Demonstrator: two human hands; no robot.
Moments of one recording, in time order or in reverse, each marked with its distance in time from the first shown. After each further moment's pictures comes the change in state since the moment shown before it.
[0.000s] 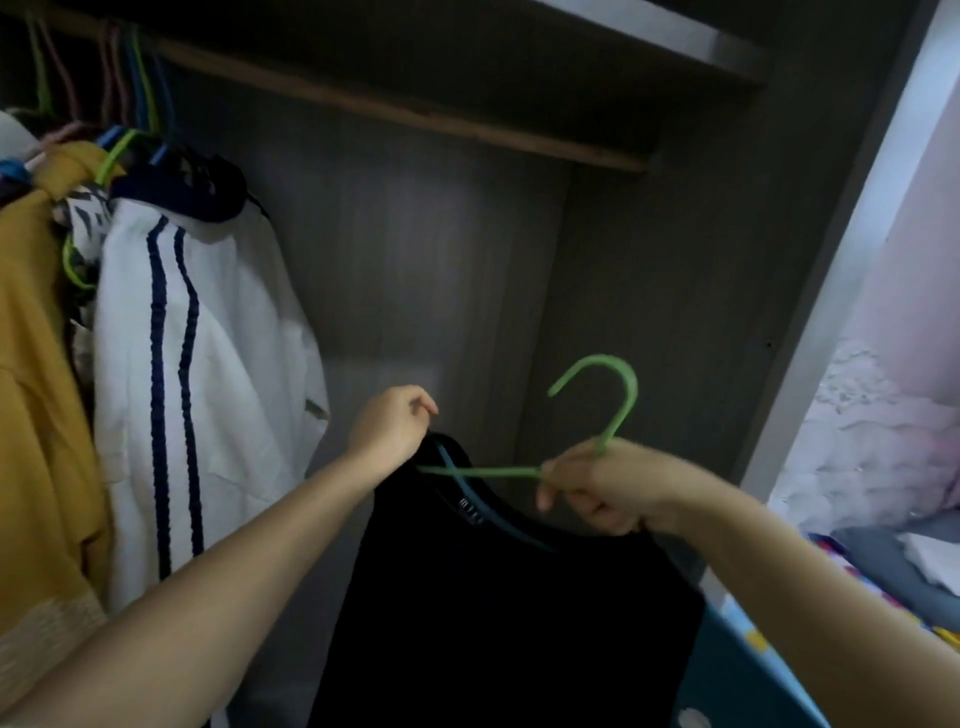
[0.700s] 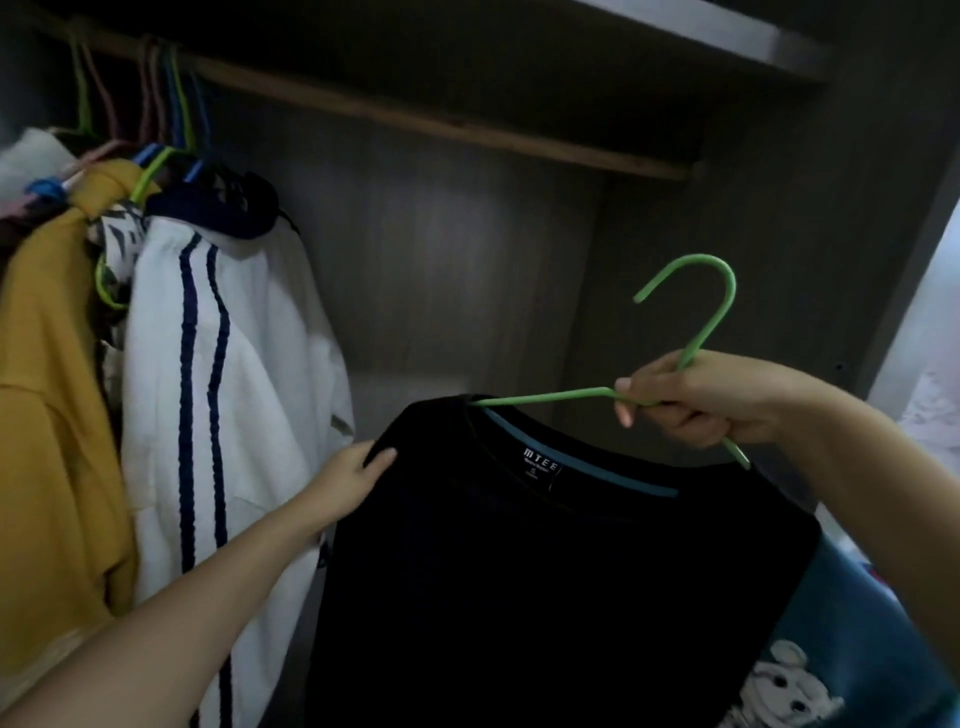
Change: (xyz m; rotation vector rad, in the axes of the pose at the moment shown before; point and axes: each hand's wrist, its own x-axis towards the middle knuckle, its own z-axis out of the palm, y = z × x) left_hand 0.020 -0.129 -0.002 -0.225 -0.104 0.017; right_hand 0.022 -0.057 -0.073 -0.036 -0.013 -0.085
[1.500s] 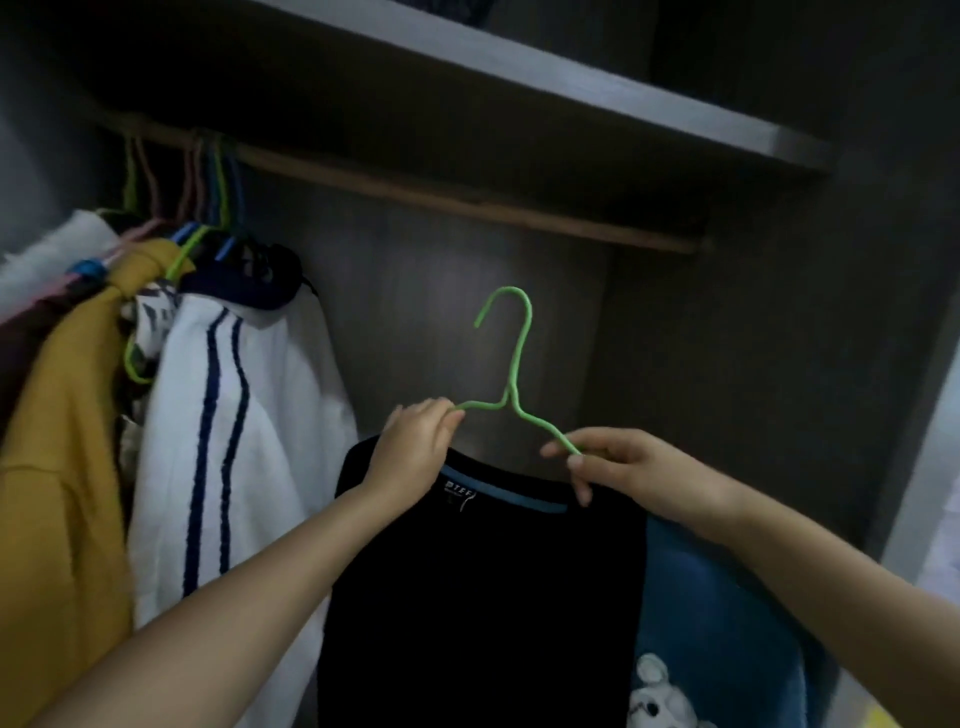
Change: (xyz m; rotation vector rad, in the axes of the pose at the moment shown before) left_hand 0.045 0.122 -0.010 0.301 0.233 0.323; right_hand 0.041 -0.001 0.037 -0.147 0.103 -0.365
